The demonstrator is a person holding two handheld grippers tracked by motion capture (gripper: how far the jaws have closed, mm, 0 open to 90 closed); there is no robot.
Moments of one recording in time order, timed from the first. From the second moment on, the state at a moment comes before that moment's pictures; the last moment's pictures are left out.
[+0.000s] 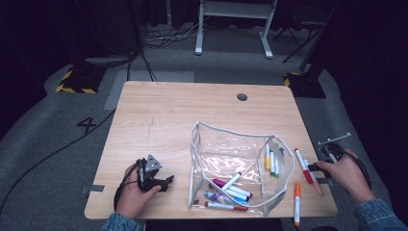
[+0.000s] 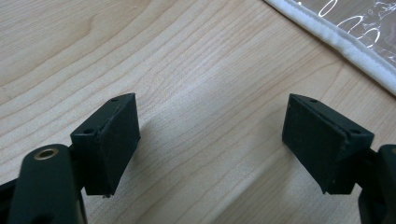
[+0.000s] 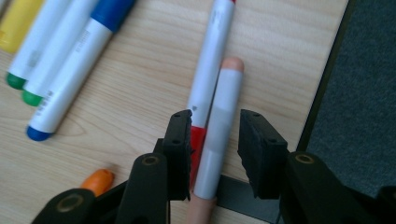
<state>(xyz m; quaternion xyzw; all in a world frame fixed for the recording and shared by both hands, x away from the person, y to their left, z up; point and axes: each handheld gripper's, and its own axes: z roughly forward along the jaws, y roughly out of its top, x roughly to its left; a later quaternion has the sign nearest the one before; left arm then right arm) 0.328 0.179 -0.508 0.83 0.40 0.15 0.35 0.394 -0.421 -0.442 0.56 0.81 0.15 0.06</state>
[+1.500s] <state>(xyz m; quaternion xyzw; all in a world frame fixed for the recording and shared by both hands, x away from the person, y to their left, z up) 0.328 0.179 -0.508 0.83 0.40 0.15 0.35 0.356 -0.333 -0.286 0.44 0.86 0.24 0.11</state>
